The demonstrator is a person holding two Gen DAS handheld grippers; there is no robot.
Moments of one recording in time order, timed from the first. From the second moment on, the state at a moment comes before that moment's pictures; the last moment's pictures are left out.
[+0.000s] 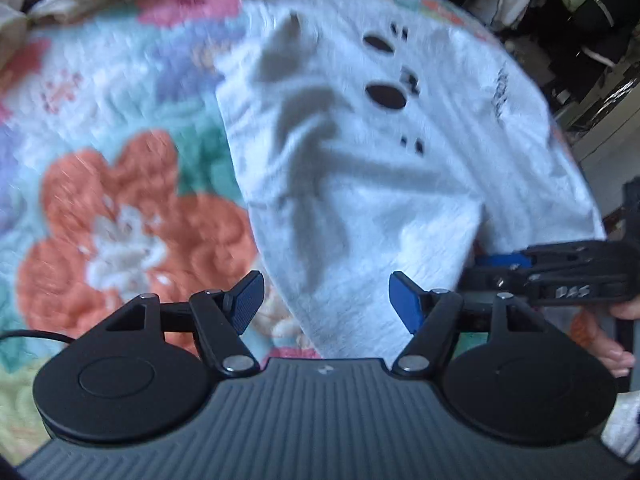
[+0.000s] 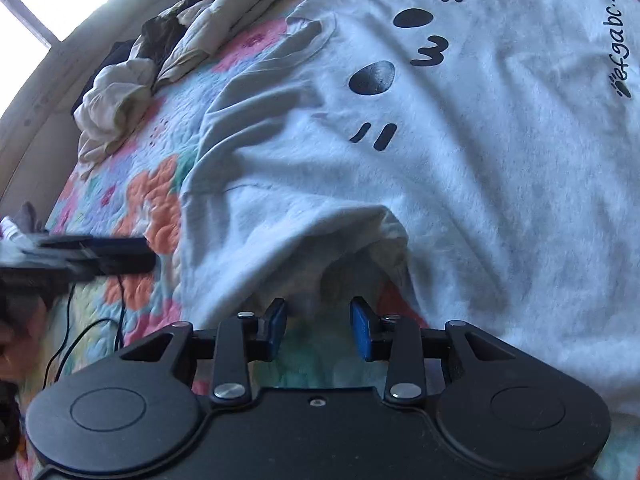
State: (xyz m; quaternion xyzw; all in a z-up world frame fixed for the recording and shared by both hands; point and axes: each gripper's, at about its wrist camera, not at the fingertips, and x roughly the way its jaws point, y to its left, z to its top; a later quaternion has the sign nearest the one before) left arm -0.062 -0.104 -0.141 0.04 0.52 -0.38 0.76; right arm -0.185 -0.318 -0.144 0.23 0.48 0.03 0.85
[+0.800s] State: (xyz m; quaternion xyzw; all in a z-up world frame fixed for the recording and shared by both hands) left arm -0.074 -0.065 -0.146 0.07 0.53 -0.36 0.77; right arm -0.246 -0.305 -0.130 0.31 0.54 0.13 0.77
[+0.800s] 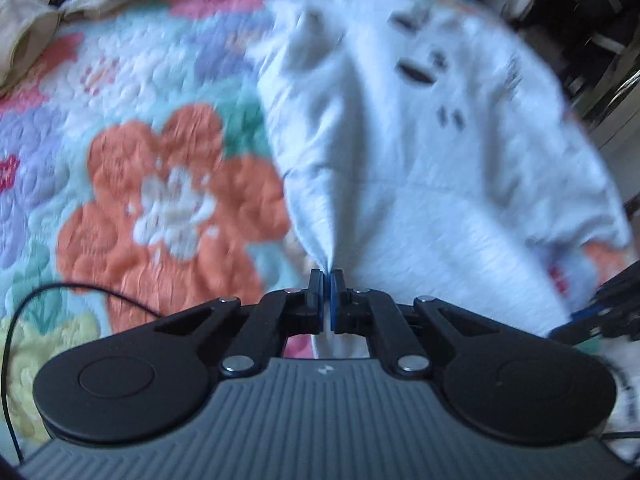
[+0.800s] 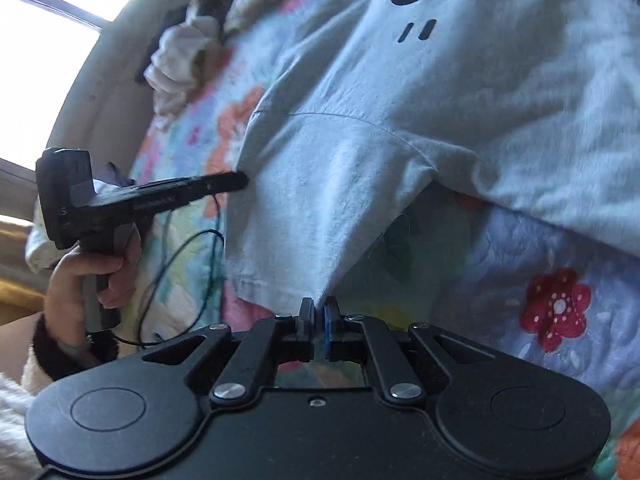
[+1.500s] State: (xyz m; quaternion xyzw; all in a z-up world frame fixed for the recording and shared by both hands) left arm 0.050 -0.107 -0.155 -0.07 0.49 -0.32 0.81; right arm -0.145 -0.344 -0.068 0.18 0.46 0.06 0.87
